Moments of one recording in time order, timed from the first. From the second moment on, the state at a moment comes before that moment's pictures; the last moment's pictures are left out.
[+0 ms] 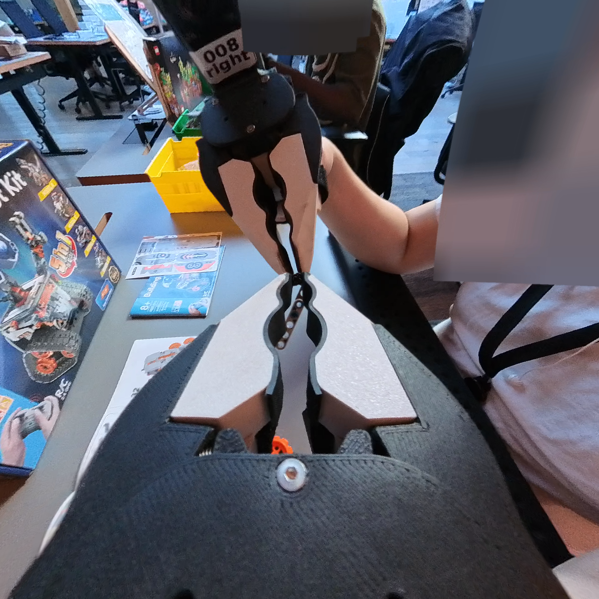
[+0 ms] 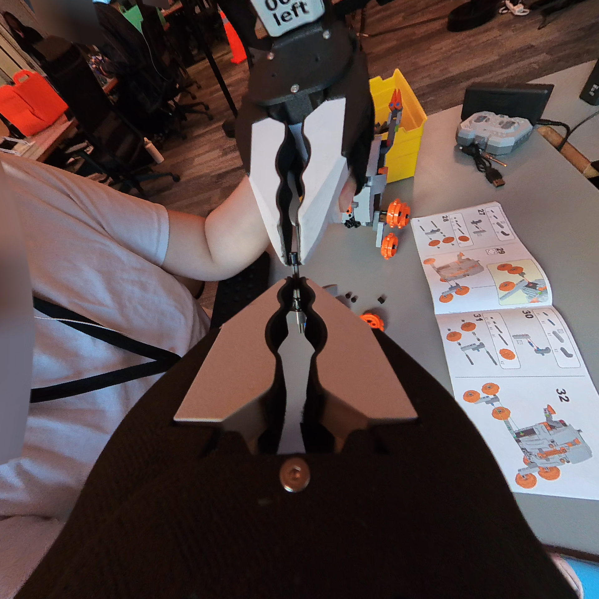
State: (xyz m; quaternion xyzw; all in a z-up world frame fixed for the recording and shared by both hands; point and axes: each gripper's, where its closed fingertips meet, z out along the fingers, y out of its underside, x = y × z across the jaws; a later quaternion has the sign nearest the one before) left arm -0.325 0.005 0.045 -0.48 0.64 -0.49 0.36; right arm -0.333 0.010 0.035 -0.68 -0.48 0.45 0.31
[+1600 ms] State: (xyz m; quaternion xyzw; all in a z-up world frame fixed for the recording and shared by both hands) left arm -0.334 0.009 0.007 -0.51 0.70 -0.39 0.32; right arm -0.346 0.012 0.004 -0.70 -0.49 0.46 0.25
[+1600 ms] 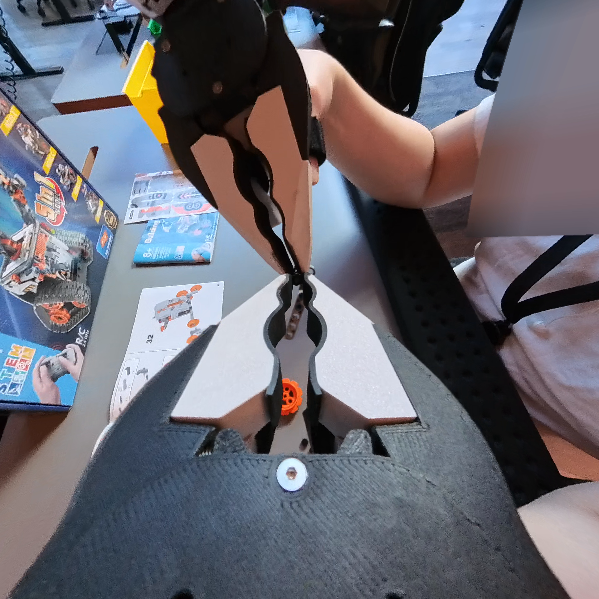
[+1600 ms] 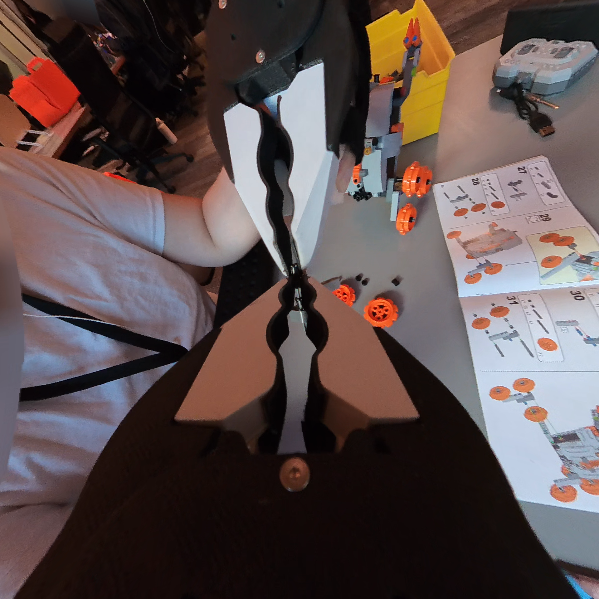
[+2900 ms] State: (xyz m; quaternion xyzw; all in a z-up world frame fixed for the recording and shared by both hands) left arm -0.281 0.030 0.088 -0.39 0.60 0.00 0.70; right arm -0.310 0.021 0.104 -0.56 -0.40 0.58 0.43
